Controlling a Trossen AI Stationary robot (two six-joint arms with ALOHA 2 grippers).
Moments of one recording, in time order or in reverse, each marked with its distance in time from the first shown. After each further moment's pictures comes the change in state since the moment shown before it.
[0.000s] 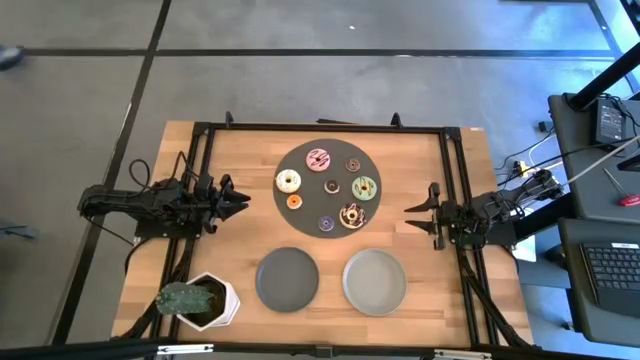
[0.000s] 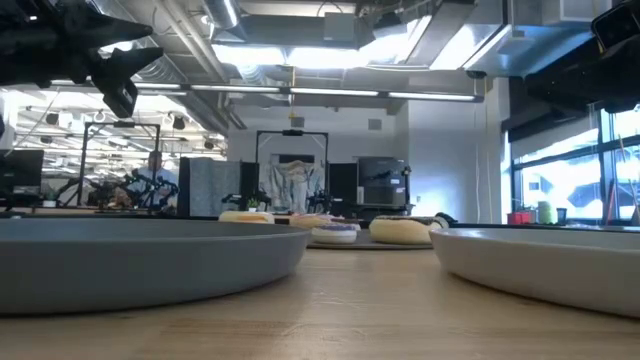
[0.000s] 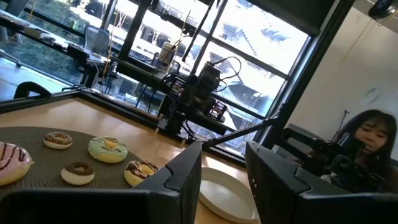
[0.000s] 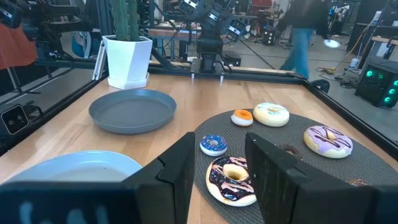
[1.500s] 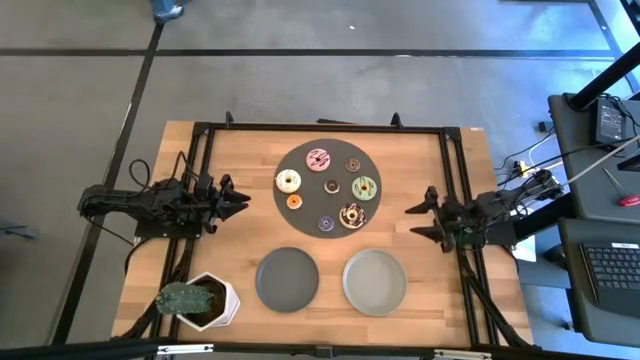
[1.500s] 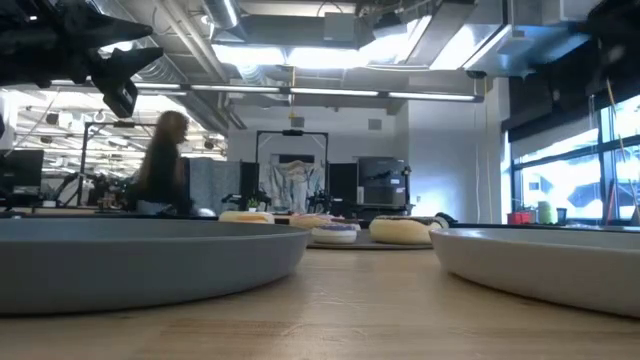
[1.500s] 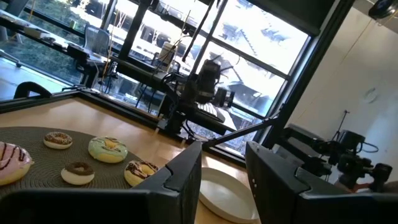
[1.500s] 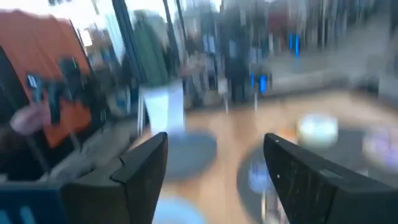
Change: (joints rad) left arm 0.000 0.000 0.000 0.000 0.000 0.000; right arm -0.001 0.017 0.000 0.206 -0.099 0.199
